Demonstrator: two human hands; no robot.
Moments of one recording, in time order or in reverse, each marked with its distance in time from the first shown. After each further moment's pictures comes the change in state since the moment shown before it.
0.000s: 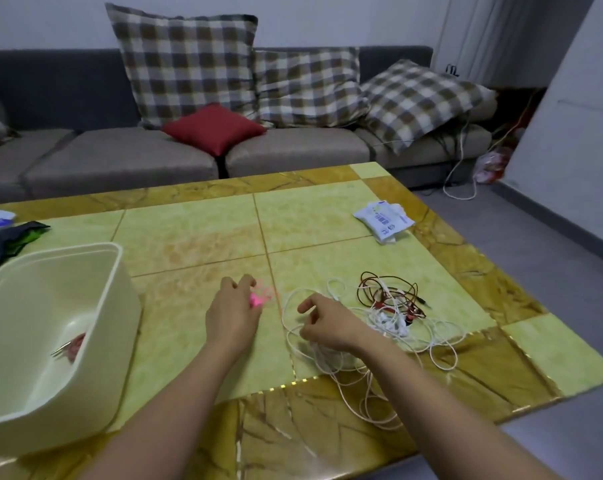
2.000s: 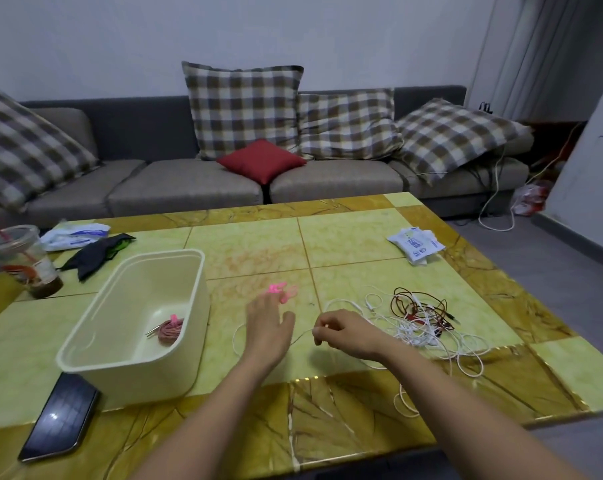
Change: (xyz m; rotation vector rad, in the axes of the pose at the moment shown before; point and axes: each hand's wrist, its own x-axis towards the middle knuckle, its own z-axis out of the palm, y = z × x) left_hand -0.070 0.007 -0.068 -0.349 -0.048 -0.089; right_hand -0.028 -0.028 0.019 -0.037 -0.096 -0.305
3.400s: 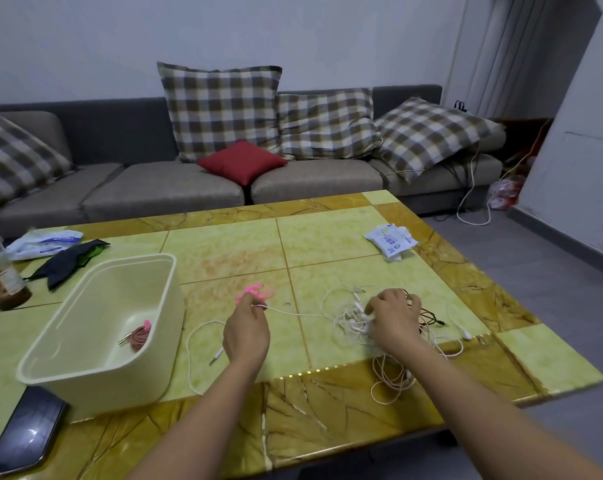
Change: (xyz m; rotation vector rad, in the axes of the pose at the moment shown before) left_hand 0.004 0.014 0.023 -0.076 0.295 -0.191; right_hand -0.034 0.067 -0.052 -0.743 0.414 0.348
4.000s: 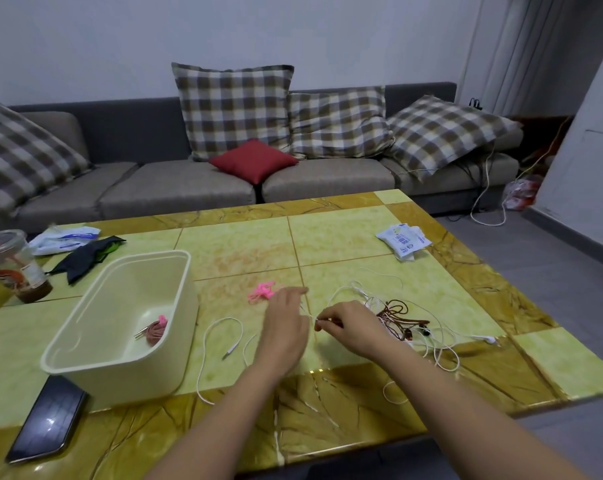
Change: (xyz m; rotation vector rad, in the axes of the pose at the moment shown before) left_hand -0.018 0.009 0.002 0.093 -0.201 0.514; right_hand -0.009 -0.067 -0.011 0.423 -0.123 -0.372
